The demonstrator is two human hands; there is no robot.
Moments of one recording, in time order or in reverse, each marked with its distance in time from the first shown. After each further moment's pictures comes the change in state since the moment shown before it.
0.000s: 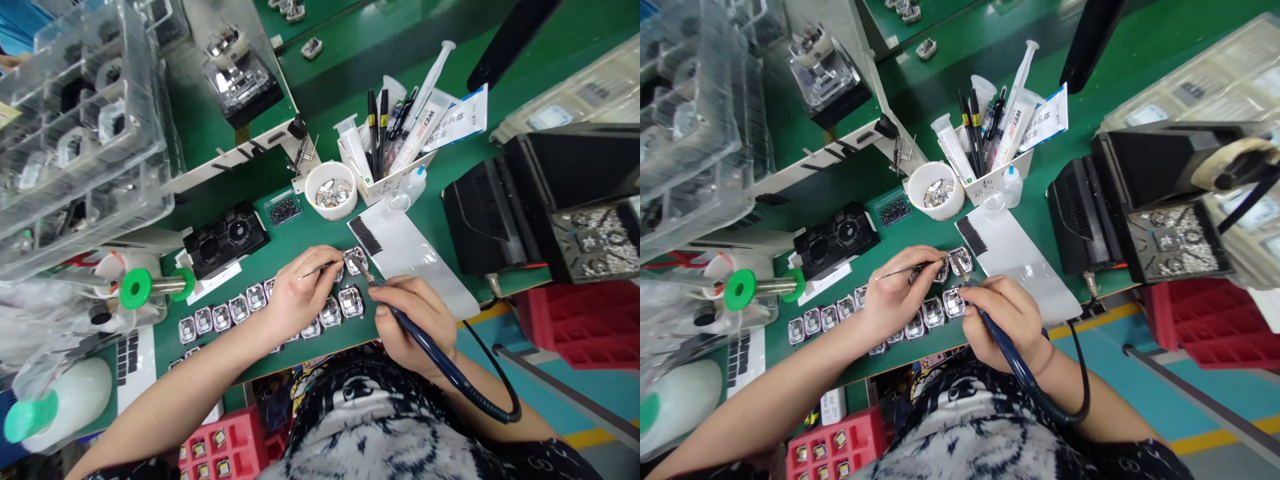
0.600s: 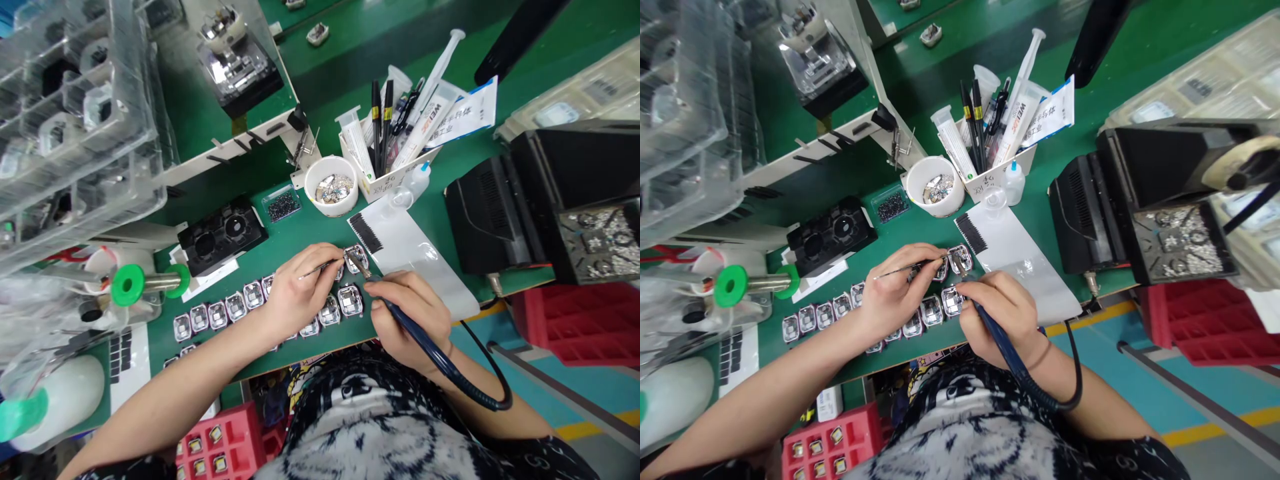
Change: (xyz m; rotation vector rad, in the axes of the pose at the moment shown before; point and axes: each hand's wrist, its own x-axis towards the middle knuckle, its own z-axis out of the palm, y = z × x) left_hand 0.000 0.000 0.000 -0.008 -0.008 0.018; right_hand 0.005 -0.001 0.004 0.032 -0.030 0.033
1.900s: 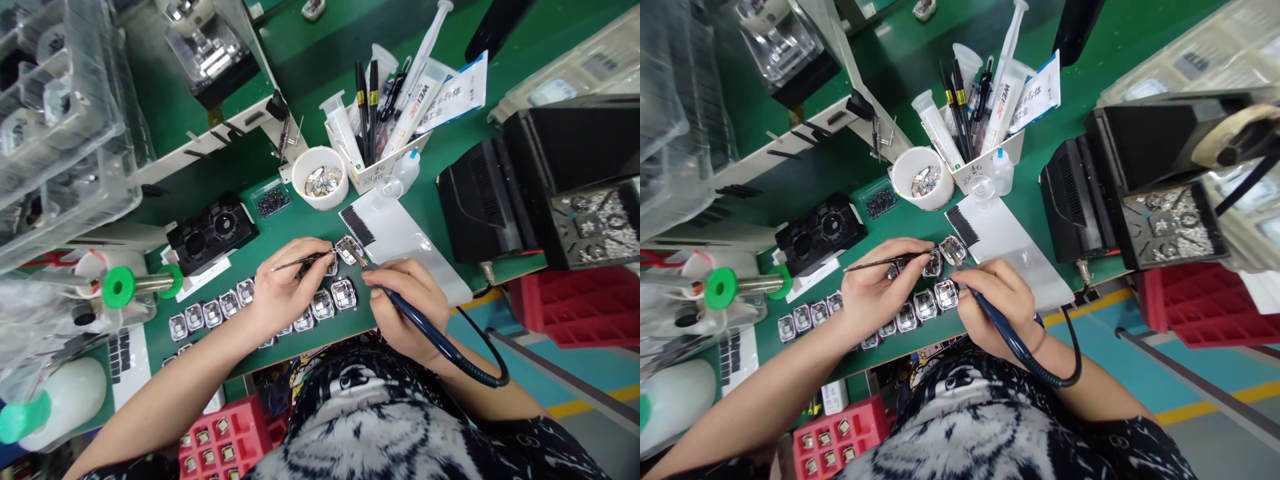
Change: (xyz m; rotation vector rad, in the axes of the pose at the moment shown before) left_hand 0.002 0.004 -0.007 -0.067 0.040 -0.080; right_hand 0.001 0.001 -0.003 0.022 0.053 0.069
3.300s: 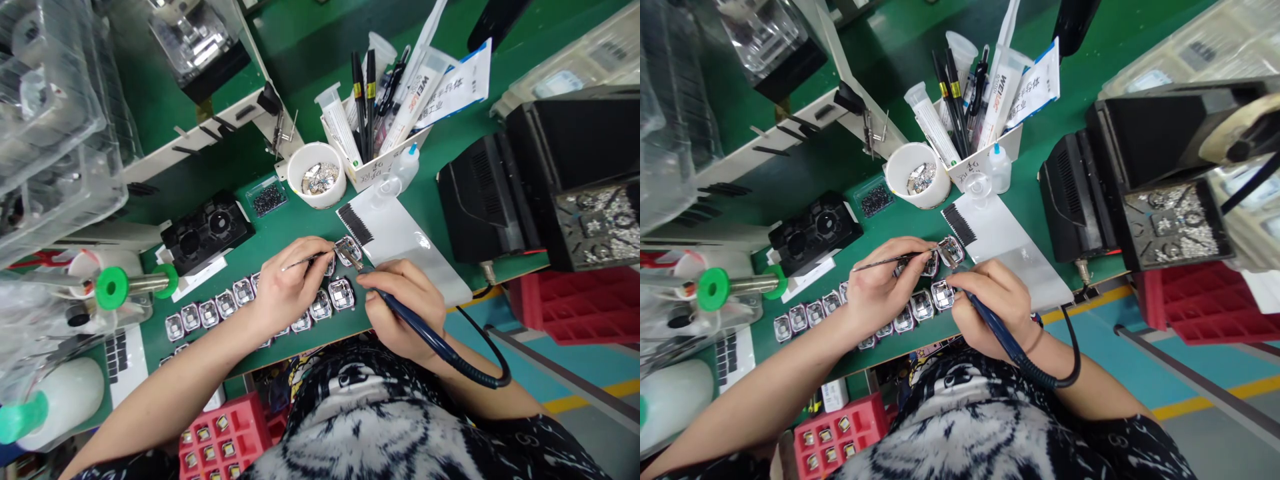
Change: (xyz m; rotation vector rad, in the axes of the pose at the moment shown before) left_hand 0.003 -0.001 0.007 0.135 -0.064 0.057; right_hand -0.001 0.003 0.001 0.037 -0.028 -0.005
